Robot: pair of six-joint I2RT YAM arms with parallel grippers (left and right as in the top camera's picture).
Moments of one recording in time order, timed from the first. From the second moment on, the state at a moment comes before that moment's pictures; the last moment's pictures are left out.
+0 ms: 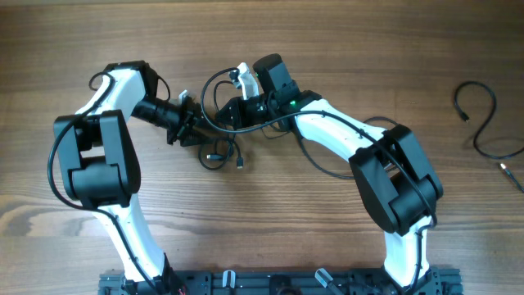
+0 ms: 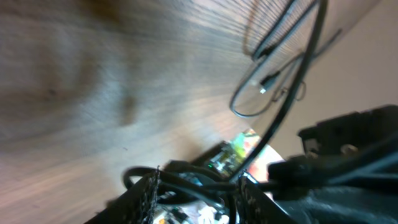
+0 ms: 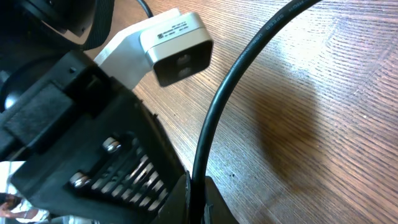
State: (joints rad) left arm 0.08 2.16 1.49 -1.30 0.90 -0.16; right arm 0.59 2.09 1.38 -0.08 -0.71 0.49
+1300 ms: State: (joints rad) left arm 0.05 2.16 1.49 -1.27 0.86 -0.37; right arm 0.59 2.09 1.38 0.02 -0.80 0.50
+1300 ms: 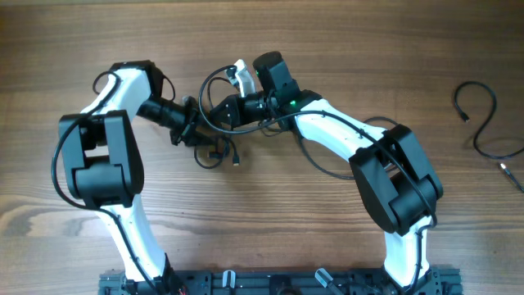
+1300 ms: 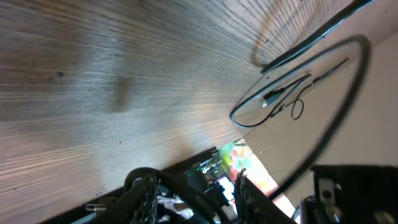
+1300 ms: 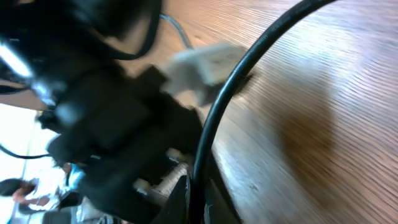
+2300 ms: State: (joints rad) left arm 0.04 2.16 1.49 -1.36 0.90 -0.42; right arm 0.59 2.09 1.38 0.03 -0.82 0.49
